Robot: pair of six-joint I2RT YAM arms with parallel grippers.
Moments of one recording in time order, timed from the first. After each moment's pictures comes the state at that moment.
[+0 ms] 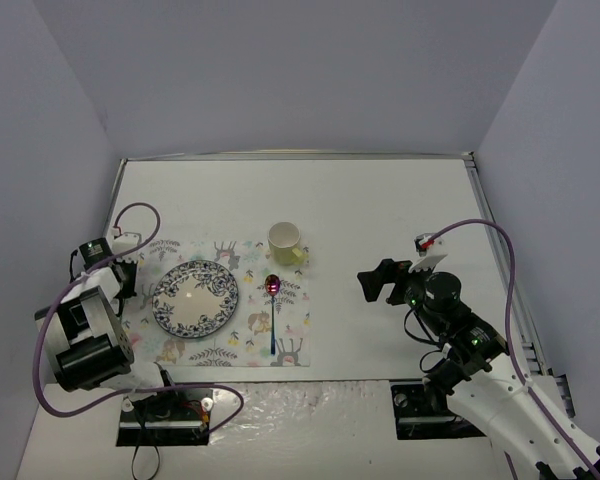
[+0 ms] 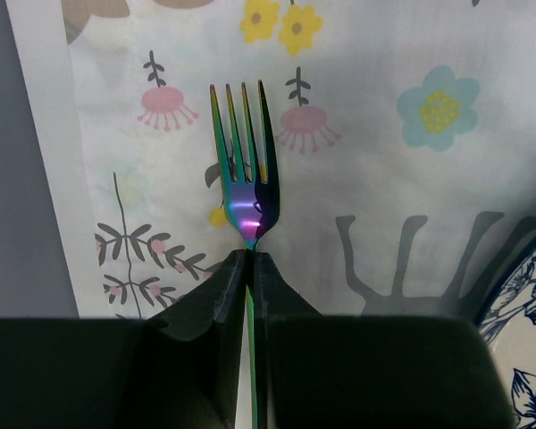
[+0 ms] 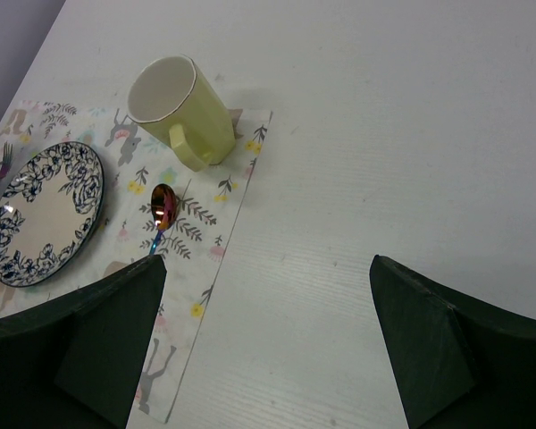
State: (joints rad) left arm 0.47 1.47 0.71 -0.24 0.10 0.50; right arm 0.57 0.55 0.50 -0.26 0.11 0.44
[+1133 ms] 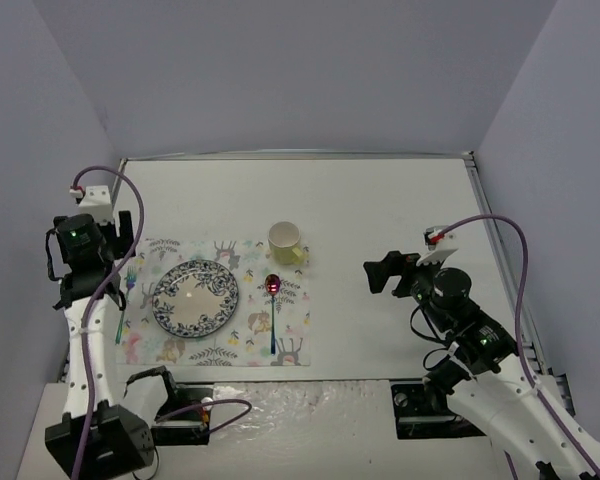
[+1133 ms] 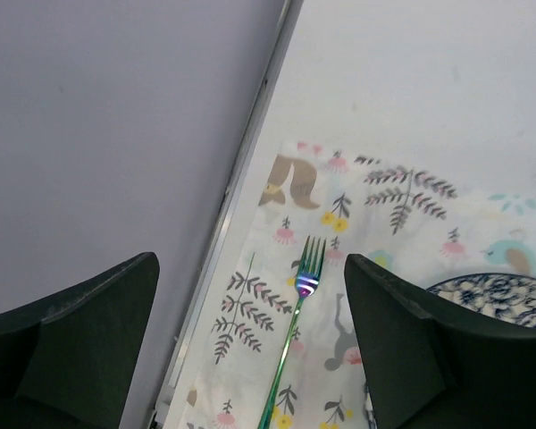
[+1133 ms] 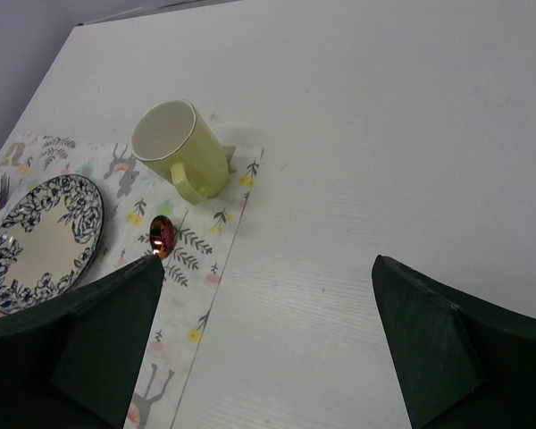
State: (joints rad) left arm 0.35 0.98 0.86 -0.33 -0.08 0.25; right arm 0.57 0.54 0.57 -0.29 0.16 0.41
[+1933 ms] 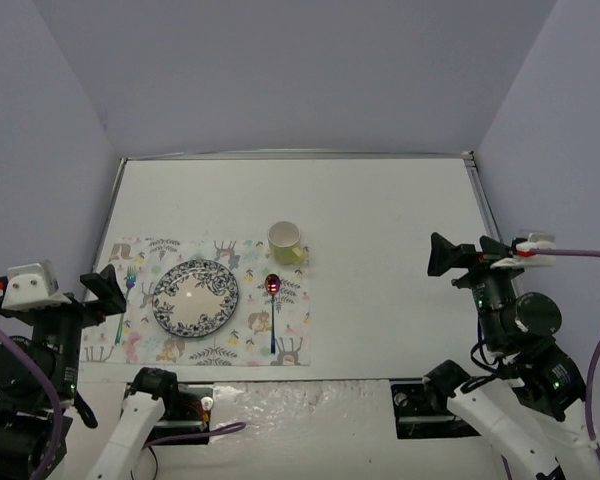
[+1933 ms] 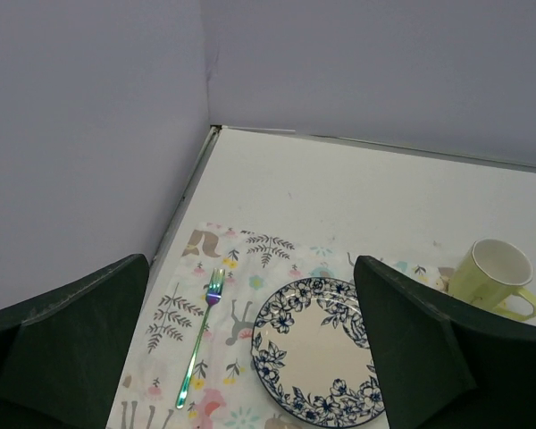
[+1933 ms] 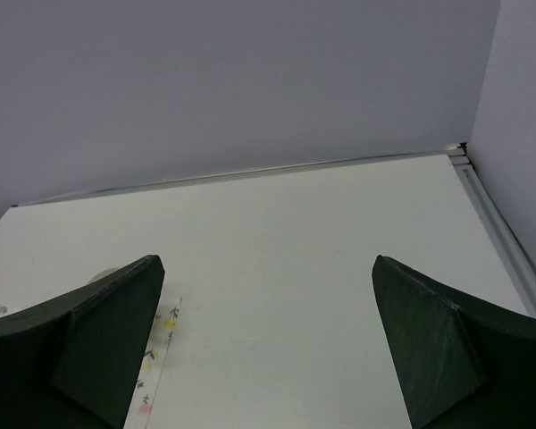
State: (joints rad) left arm -0.16 0.41 1.28 -0.88 -0.34 -0.02; right arm 0.57 0.42 0.92 -0.43 0.49 0.18
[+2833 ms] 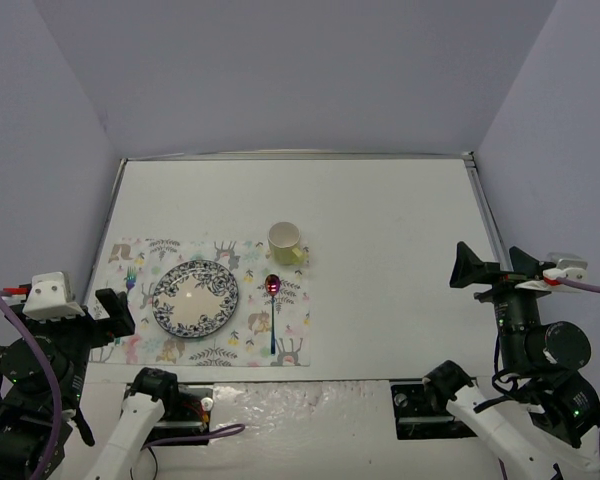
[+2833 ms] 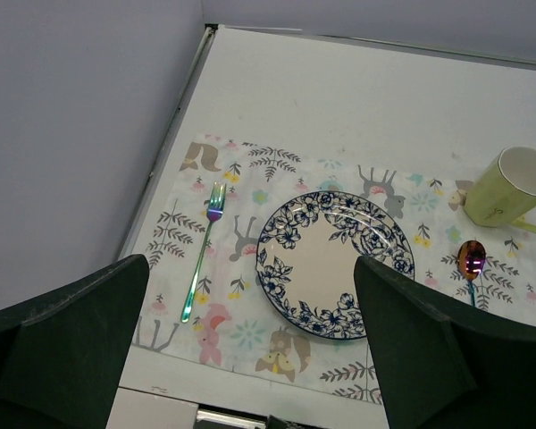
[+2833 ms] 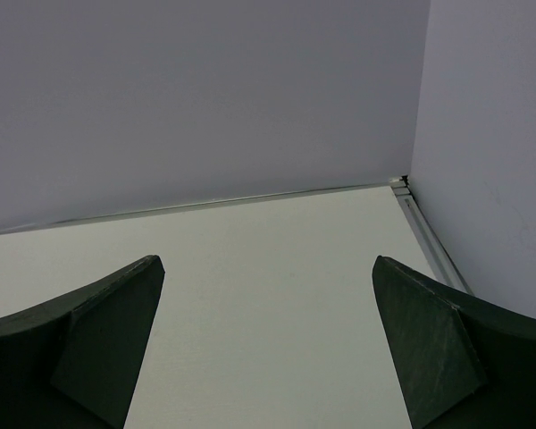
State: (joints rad) left arm -0.20 0.36 1.26 -1.14 -0.36 -0.11; right arm 0.57 0.29 0.93 -0.45 0.58 0.05
